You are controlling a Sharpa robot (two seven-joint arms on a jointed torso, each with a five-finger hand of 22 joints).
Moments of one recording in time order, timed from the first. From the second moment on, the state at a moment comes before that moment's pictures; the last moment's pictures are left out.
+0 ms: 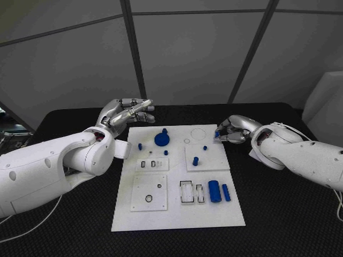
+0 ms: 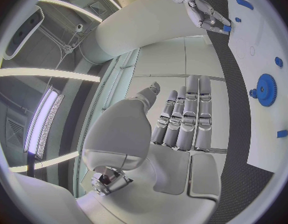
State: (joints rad) left arm 1.13 -0.90 0.08 1.57 -0.11 -0.38 0.44; left_hand 1.26 -0.03 0.32 0.00 0.05 0.94 0.23 0.11 0.07 1.05 0.16 0.12 0.07 1.17 0.09 0.27 0.31 0.19 0.91 0.20 0.55 0.27; right arm 1.19 -0.73 -0.04 1.19 -1.31 -0.31 0.04; right_hand 1.26 0.08 0.19 -0.12 0.17 0.98 0.15 0.16 0.08 1.45 0.06 1.41 1.31 1.47 -0.01 1.50 1.31 0.05 1.46 0.10 1.51 1.31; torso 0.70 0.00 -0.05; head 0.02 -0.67
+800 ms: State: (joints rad) left arm 1.13 -0.90 0.08 1.56 -0.10 -0.38 0.44; left_hand 1.26 -0.03 0.32 0.00 0.05 0.94 0.23 0.11 0.07 1.05 0.16 0.12 0.07 1.17 0.09 0.27 0.31 0.19 0.91 0.20 0.55 0.27; right arm 1.21 -0.66 -0.03 1.45 -1.32 -0.32 -0.03; right_hand 1.26 0.08 0.19 -0.12 0.18 0.98 0.15 0.16 0.08 1.45 0.06 1.41 1.31 1.47 -0.01 1.50 1.31 0.05 1.46 0.10 1.51 1.31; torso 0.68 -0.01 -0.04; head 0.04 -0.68
